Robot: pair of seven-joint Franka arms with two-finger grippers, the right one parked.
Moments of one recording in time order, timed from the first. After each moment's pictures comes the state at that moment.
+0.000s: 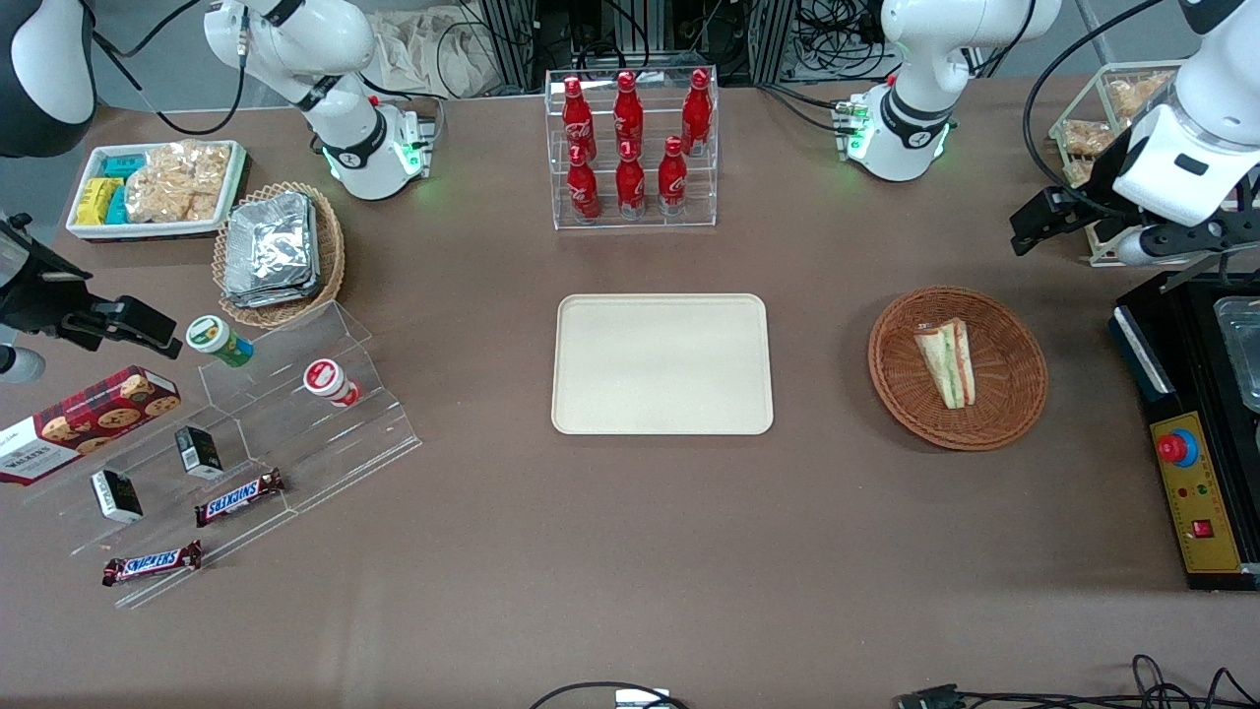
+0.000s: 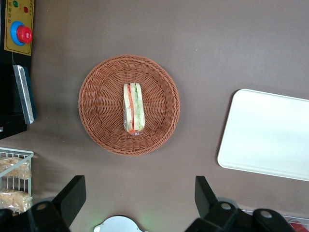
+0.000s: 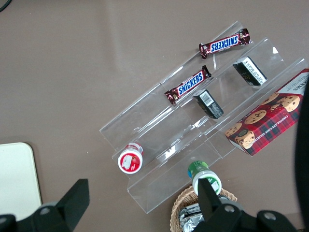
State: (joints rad) arm -0.02 -0.17 -0.09 -1.76 -0.01 1.54 -0.26
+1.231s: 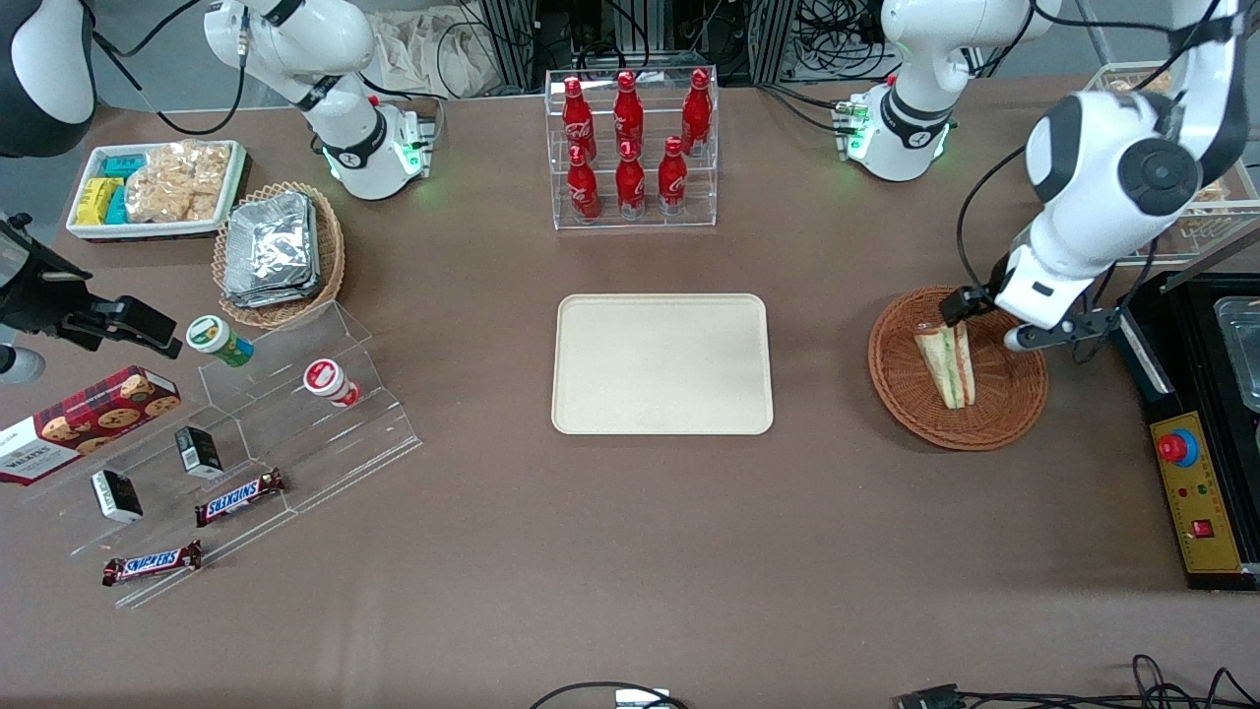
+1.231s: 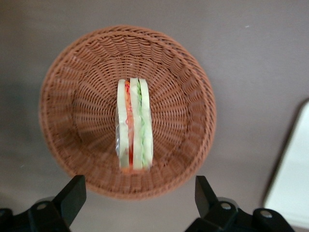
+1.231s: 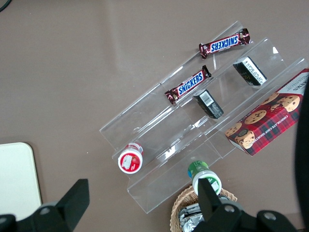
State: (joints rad) arm -0.01 -0.10 -0.06 -2.36 0.01 2.20 -0.28
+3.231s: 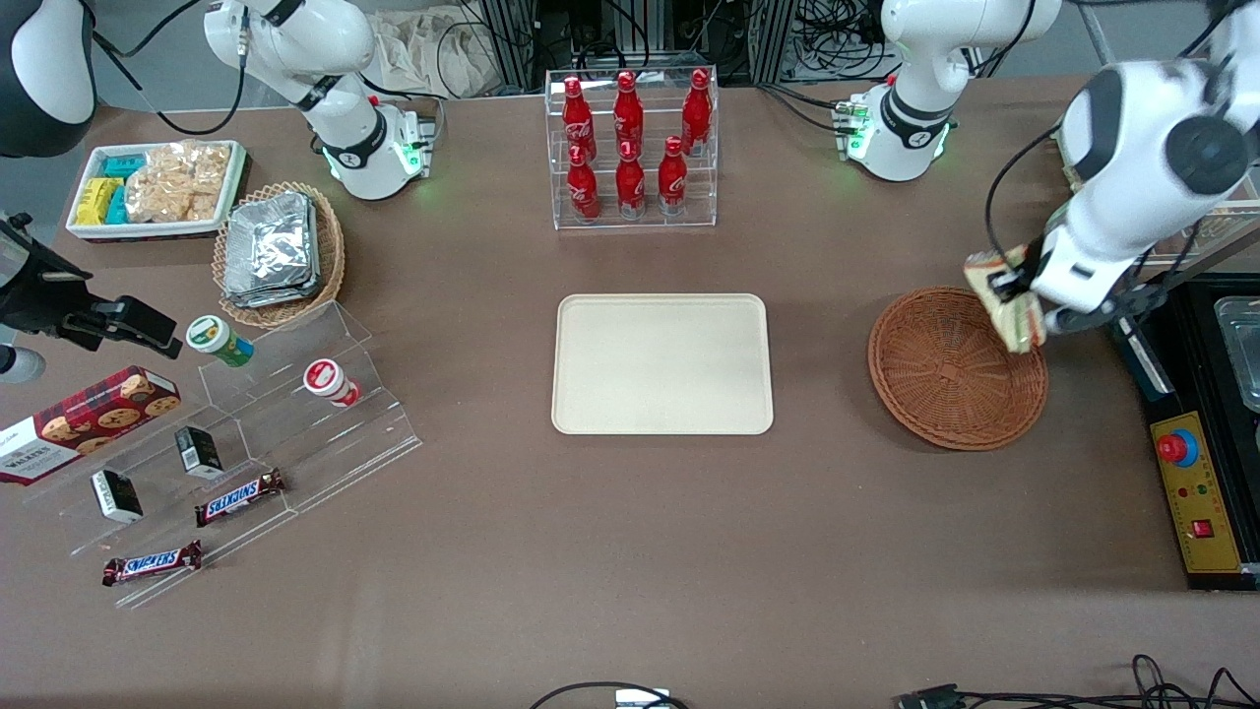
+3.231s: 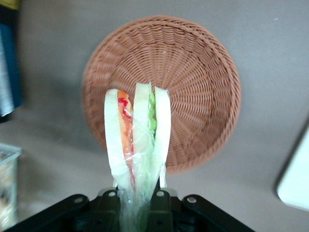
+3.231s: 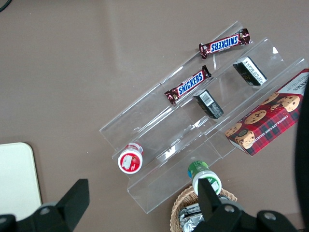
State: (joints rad) arm -0.02 -0.23 -0.01 -2.20 0.07 1.83 -0.30
